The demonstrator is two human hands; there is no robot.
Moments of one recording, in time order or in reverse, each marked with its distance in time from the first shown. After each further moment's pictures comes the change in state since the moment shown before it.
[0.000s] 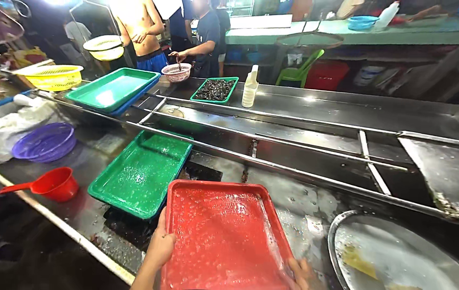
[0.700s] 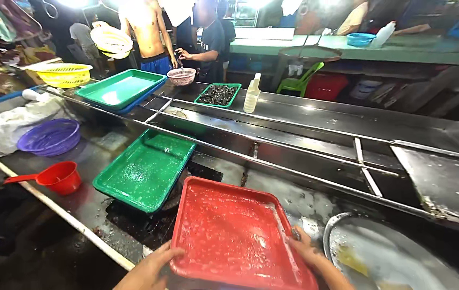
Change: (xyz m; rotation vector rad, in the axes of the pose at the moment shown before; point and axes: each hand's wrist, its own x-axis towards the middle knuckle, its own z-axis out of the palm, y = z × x) left_hand -0.043 -0.053 -0.060 0.449 -0.585 0.661; right_hand 0.072 0.026 -0.039 0.588 0.199 0.045
